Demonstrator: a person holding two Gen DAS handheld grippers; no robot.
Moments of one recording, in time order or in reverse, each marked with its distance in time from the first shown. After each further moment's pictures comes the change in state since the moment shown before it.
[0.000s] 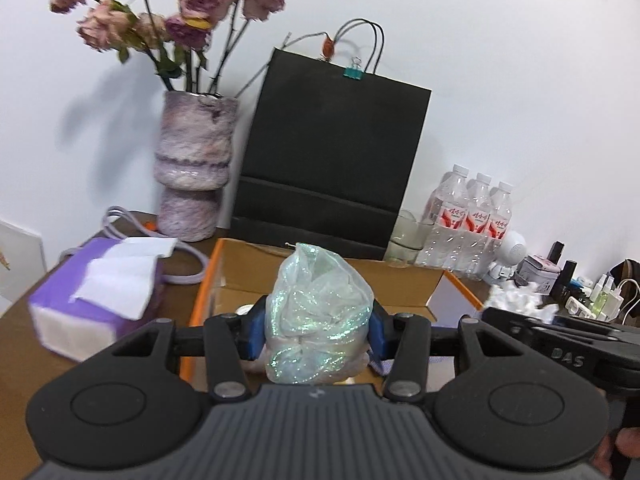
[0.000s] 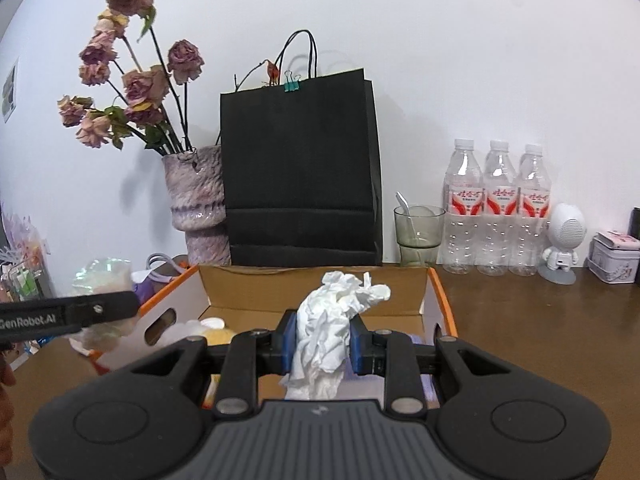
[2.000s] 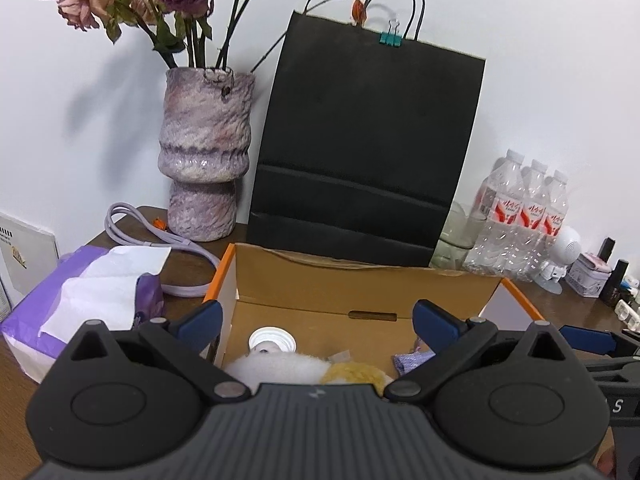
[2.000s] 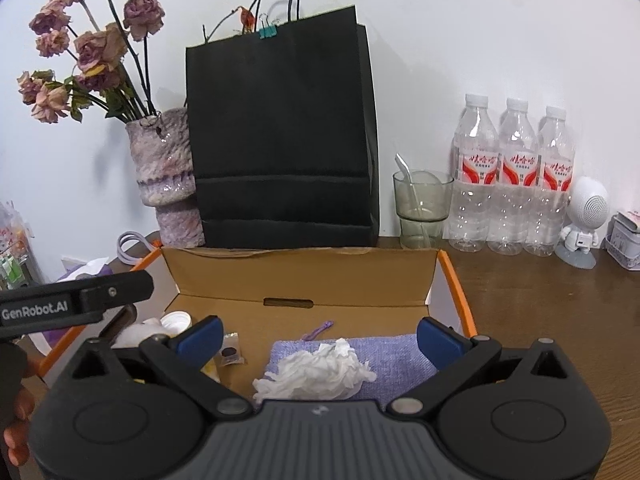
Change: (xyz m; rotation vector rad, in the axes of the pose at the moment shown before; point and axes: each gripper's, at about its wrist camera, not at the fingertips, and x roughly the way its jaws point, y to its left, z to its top) left arm 0.067 0.004 0.017 0.007 0.046 0.116; right arm 0.065 -0.011 0.012 0.013 0.114 -0.021
